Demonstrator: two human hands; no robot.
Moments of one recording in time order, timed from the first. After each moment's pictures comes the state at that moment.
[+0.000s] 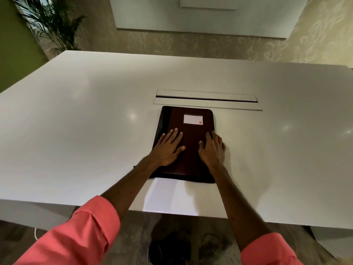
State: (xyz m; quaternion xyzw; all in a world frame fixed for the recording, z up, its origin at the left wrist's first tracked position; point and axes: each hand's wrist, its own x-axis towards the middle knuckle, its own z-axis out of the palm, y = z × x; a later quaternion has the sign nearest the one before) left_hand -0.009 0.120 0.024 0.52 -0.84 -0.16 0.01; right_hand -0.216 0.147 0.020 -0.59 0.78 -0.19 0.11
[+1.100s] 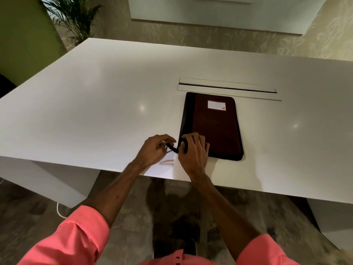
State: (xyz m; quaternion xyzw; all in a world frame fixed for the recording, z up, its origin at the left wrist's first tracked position) left_hand 0.148 0.226 0.020 0.53 -0.74 -0.29 0.29; right_hand -0.037 0.258 0.003 -0.66 0.67 -0.34 -0.01
